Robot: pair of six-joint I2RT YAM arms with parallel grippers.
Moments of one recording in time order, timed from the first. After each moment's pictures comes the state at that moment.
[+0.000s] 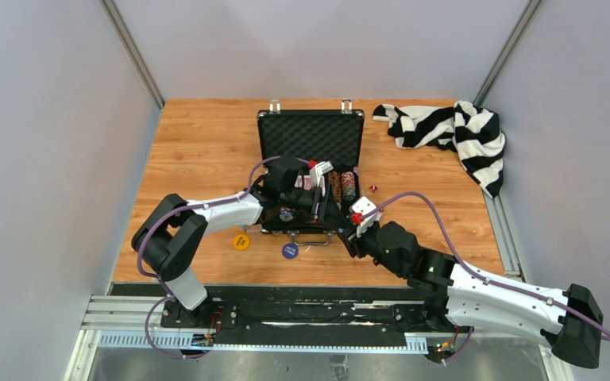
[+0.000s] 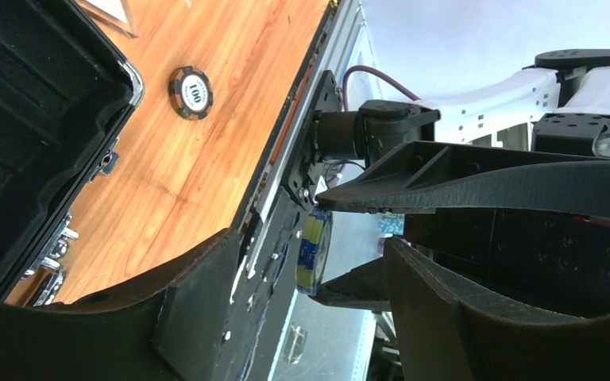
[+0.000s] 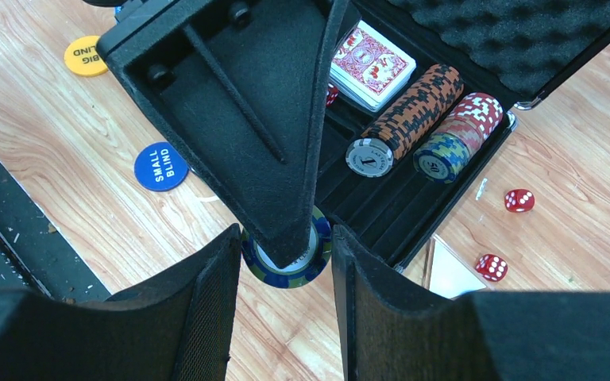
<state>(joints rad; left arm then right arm) -0.70 1.66 0.90 0.27 0.90 -0.83 1.09 0.77 0.44 -0.01 0.34 0.01</state>
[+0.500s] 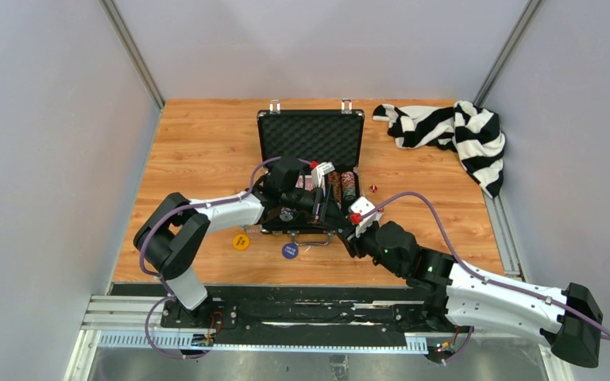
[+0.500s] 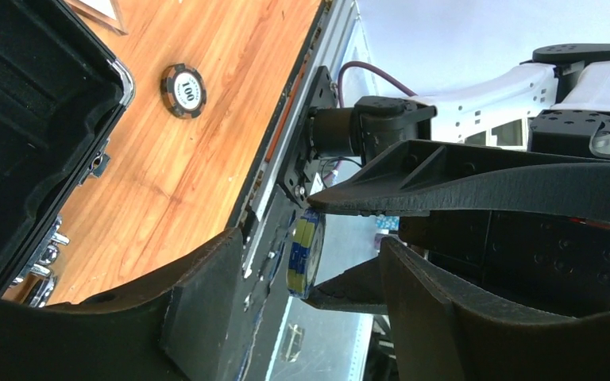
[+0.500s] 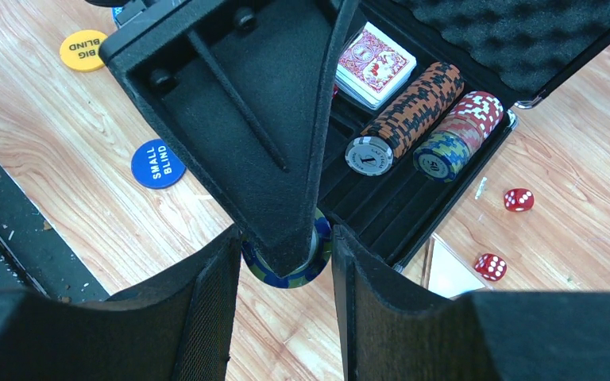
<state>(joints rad) -0.71 1.67 0.90 0.29 0.92 -0.84 1.09 0.78 0.45 -0.01 0.34 0.00</state>
